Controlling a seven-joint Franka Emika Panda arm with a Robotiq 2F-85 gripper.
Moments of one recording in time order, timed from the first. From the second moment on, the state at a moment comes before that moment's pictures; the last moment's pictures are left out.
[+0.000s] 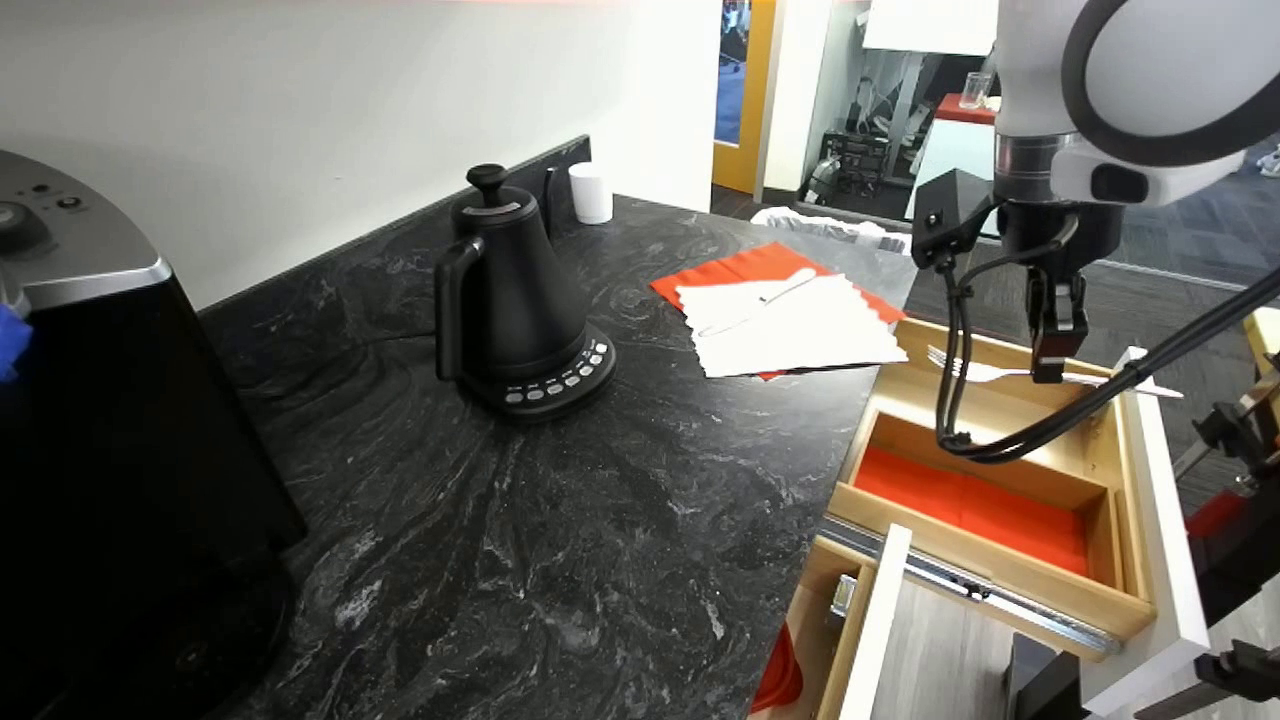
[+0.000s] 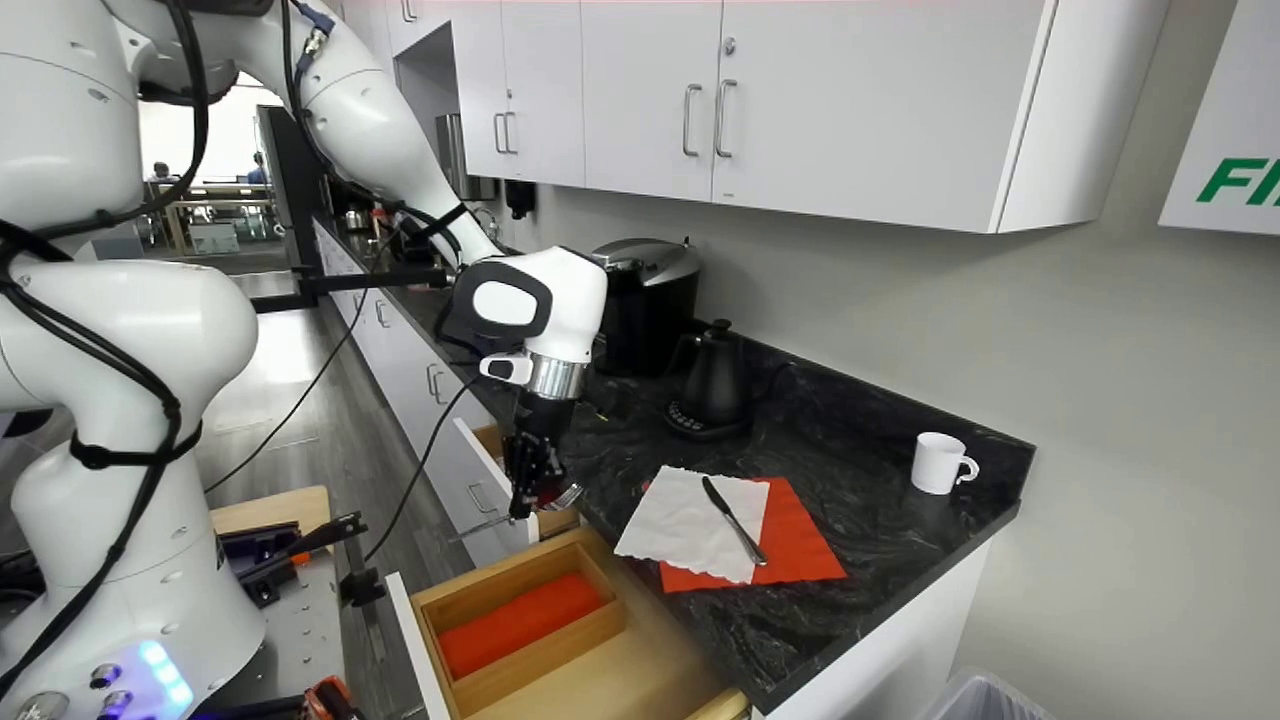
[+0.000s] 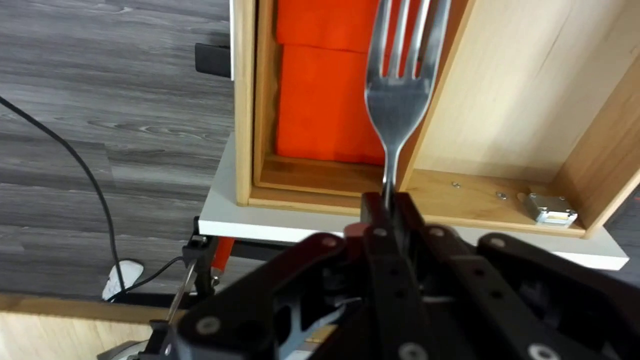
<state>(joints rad) 1.39 0.50 -1.22 -2.54 0.62 2.29 2.59</state>
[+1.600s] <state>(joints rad) 0.57 0.58 -0.45 -2.43 0.54 2.66 2.60</state>
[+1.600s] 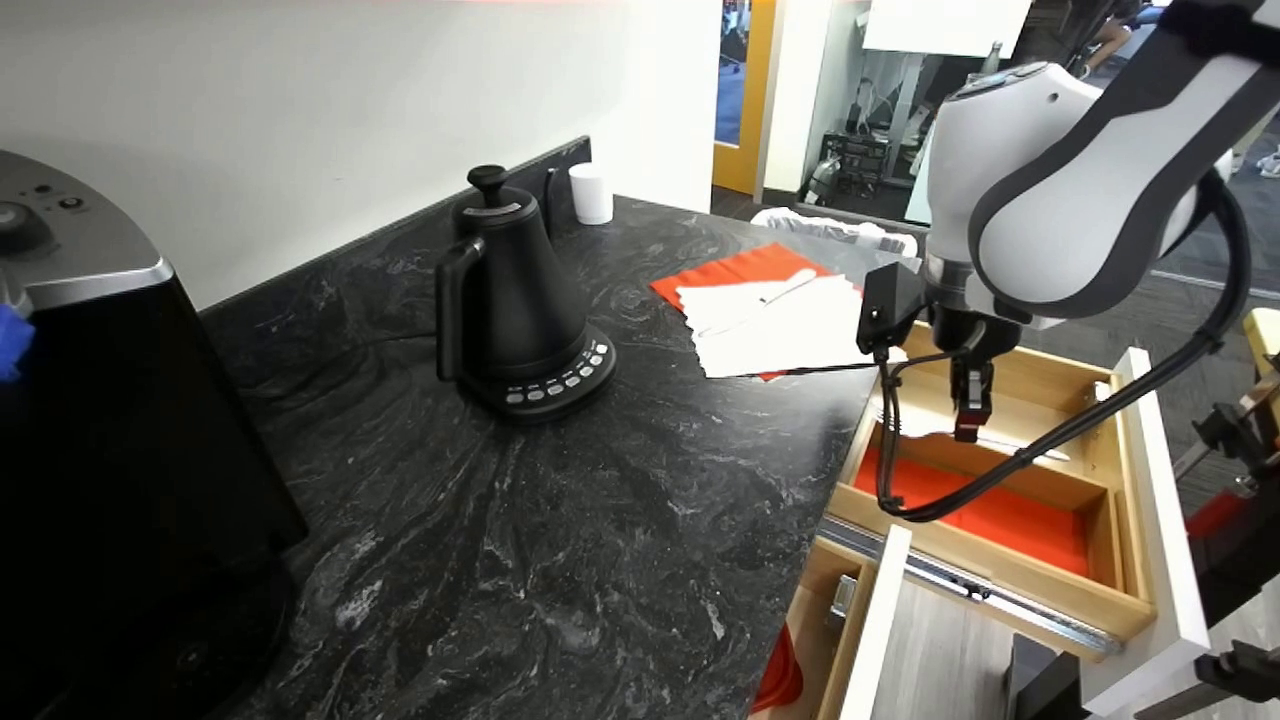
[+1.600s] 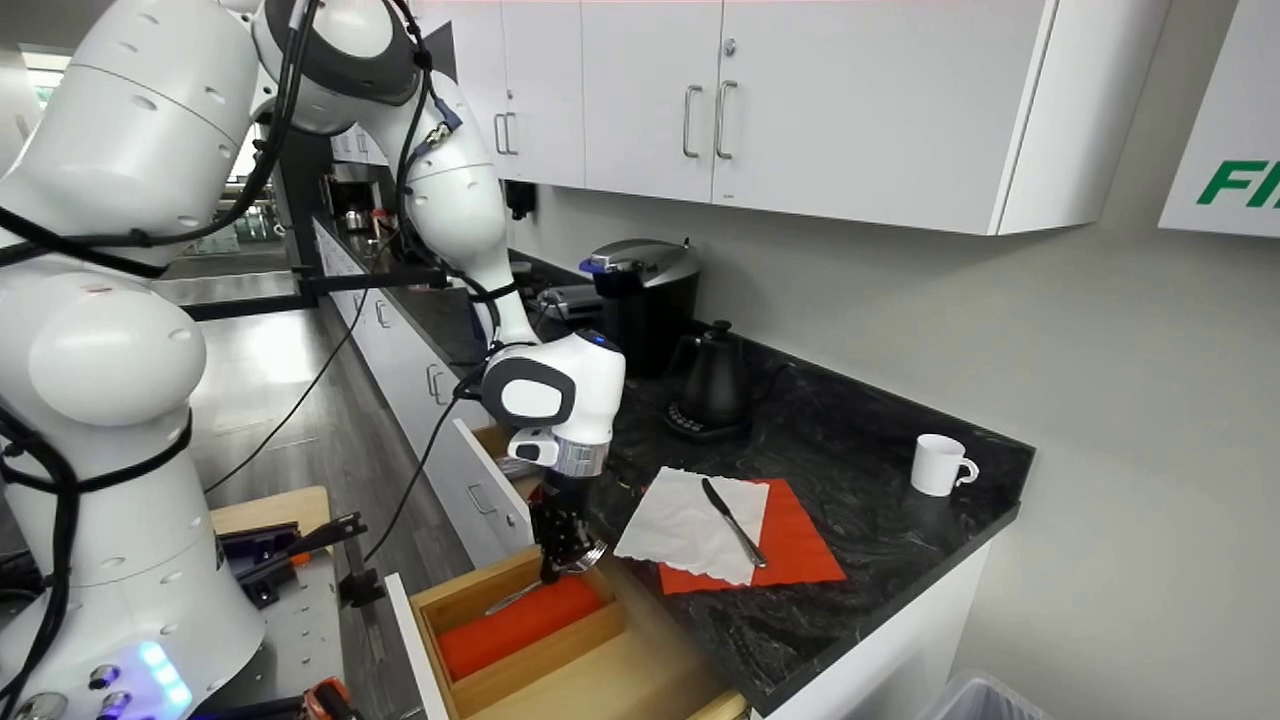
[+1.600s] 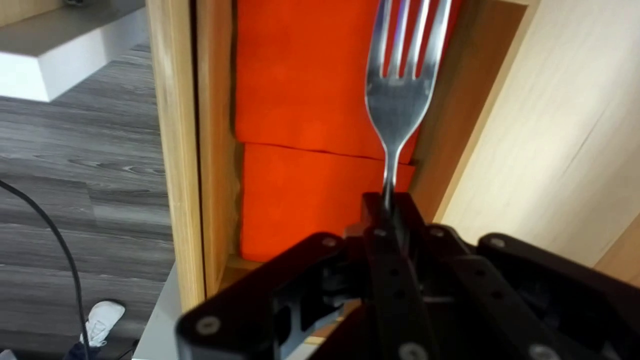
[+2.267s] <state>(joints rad) 0.61 0.61 -0.49 -2.43 0.59 2.64 2.60</state>
